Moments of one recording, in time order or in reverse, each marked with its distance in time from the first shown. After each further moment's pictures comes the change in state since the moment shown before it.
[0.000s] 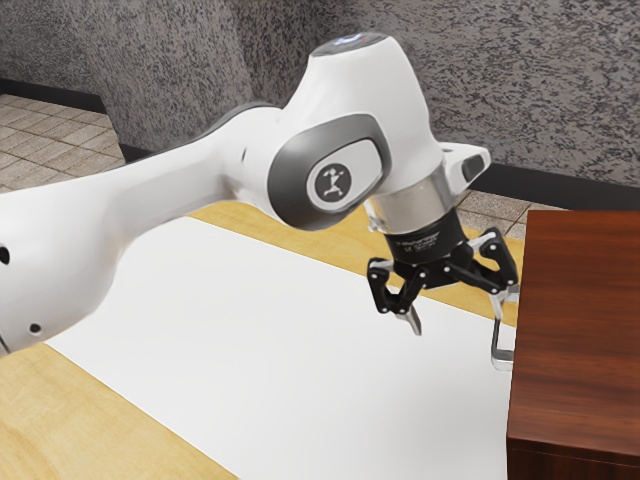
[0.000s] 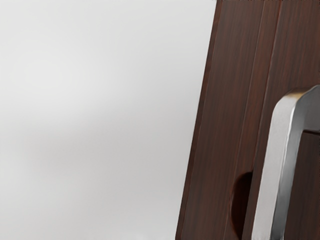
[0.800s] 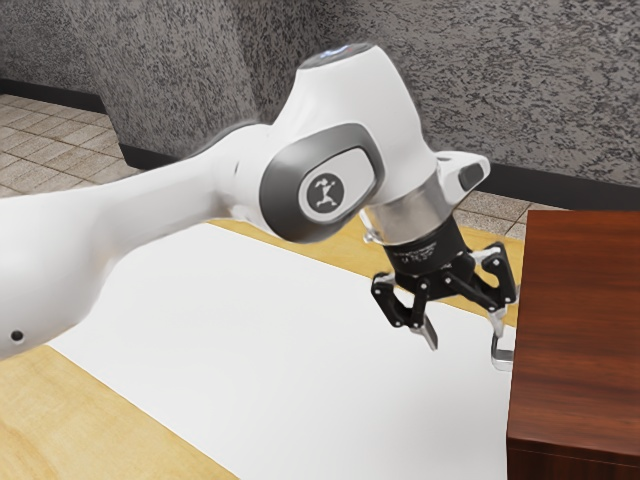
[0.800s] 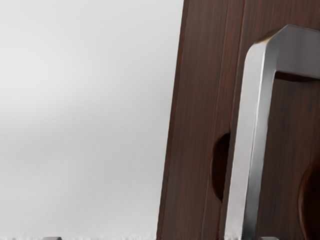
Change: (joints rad) arm 0.001 -0.046 0.002 -0.078 -0.089 0.055 0.087
